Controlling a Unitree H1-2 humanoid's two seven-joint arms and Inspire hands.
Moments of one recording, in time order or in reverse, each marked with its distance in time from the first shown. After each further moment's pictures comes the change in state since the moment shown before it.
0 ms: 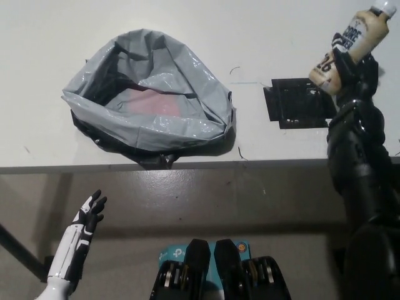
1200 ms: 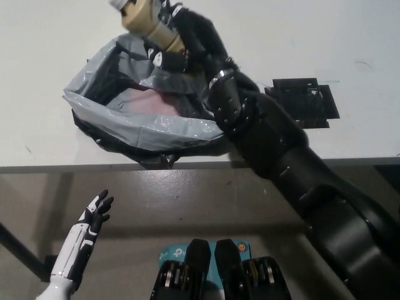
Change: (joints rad) left_arm -0.007 0.013 -0.013 -0.001 -0.012 0.003 -0.044; right_arm -0.192 0.118 0.913 0.127 -0.601 -0.014 -0.055
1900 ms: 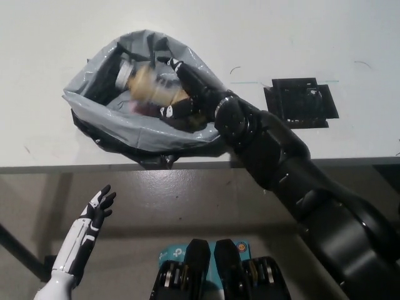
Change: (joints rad) left_arm -0.021 0.004 -0.005 -0.003 -0.002 0.012 -0.007; right_arm 0.014 0.010 -0.092 0.117 0.055 0.047 0.330
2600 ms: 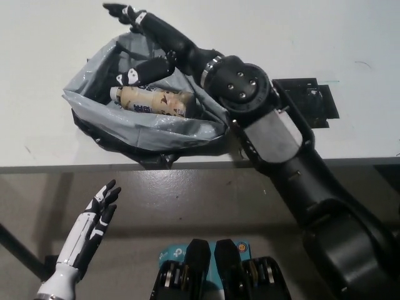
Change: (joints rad) left_arm -0.025 0.000 -0.012 0.003 0.003 0.017 -0.003; right_arm 0.083 -0.006 -0.154 -0.606 0.183 0.177 0.276
